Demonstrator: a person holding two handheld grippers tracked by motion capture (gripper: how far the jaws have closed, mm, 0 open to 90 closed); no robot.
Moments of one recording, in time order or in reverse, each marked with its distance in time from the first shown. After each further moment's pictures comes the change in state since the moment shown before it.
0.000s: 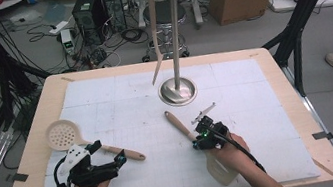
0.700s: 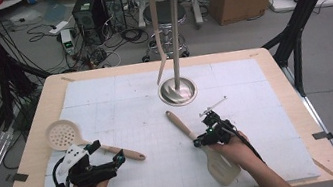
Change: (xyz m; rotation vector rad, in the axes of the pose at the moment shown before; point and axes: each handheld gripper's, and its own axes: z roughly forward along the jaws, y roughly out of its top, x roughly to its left) left arm 0.002 0.000 -0.001 -0.002 -0.003 -0.008; right arm -0.024 -0.005 -0.002 -0.016 0.187 0.163
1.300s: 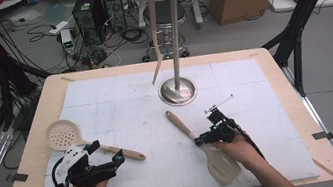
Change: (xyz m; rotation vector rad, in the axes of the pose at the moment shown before) left arm 0.001 0.000 -0.001 -0.006 0.003 -0.005; right arm -0.014 -0.005 -0.006 -0.037 0.085 0.092
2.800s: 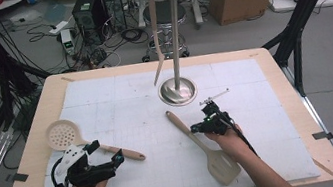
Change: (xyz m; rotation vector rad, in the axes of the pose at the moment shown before) left arm 0.001 0.000 -0.001 0.000 -0.006 -0.005; right arm -0.002 0.021 0.008 -0.111 -0.075 -0.015
